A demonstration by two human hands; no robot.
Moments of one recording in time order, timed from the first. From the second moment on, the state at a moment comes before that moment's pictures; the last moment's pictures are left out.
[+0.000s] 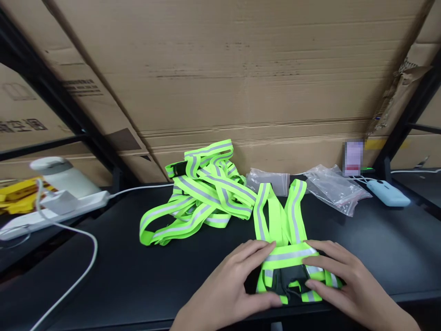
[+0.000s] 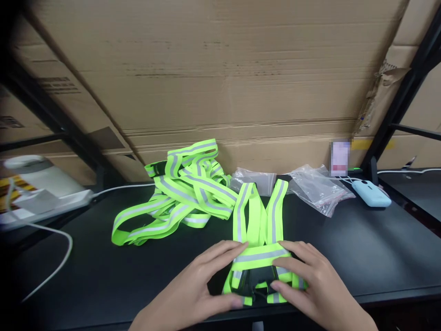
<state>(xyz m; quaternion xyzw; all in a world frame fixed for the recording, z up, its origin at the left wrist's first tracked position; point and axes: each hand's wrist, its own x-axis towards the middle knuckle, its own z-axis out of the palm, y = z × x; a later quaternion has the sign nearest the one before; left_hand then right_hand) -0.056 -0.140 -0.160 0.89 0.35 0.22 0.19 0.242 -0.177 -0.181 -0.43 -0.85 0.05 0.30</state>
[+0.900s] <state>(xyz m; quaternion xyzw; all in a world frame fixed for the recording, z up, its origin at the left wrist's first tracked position) -0.061 -0.165 -0.175 0.90 0.36 0.20 0.17 0.252 -0.188 -0.189 -0.44 -0.85 0.15 0.25</state>
